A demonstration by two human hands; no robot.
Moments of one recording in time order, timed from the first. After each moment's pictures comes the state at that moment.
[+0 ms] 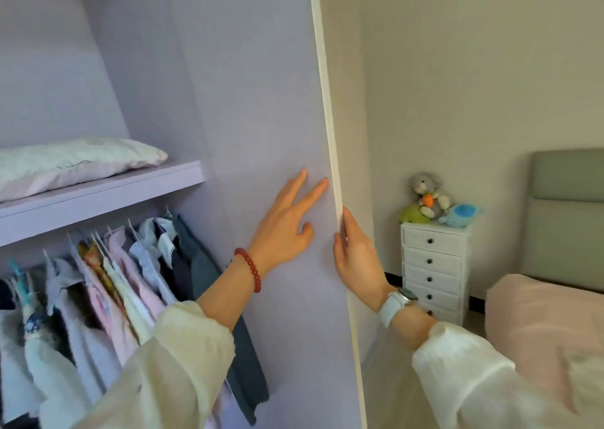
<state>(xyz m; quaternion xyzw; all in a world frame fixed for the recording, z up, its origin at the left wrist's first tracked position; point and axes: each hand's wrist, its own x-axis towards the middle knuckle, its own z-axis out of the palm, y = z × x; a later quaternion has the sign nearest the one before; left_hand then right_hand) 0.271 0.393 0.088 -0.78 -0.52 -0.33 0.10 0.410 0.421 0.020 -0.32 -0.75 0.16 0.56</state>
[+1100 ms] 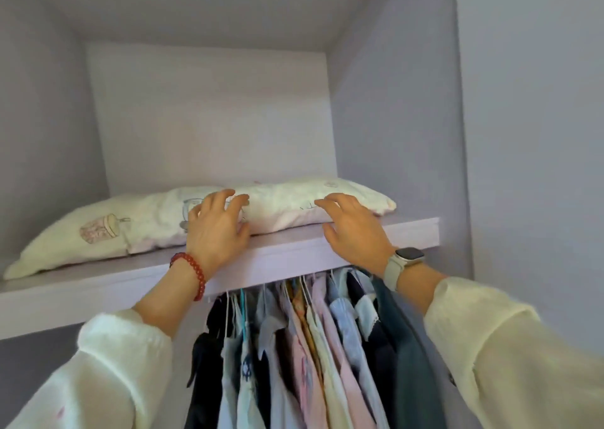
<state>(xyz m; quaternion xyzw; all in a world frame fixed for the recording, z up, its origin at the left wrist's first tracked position) -0.151 0.265 0.192 -0.38 -0.80 -0.20 0.41 -0.007 0.447 0.173 -0.06 -0.89 -0.02 0.45</state>
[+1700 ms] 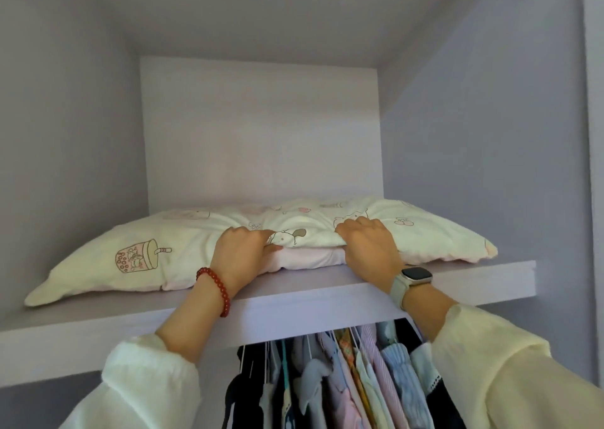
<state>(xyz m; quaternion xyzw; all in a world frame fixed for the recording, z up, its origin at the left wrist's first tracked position) -0.235 0.250 0.213 -0.38 -0.82 -0.11 0.41 -0.126 0.433 0.203 -0.09 -0.89 -0.12 0.44</state>
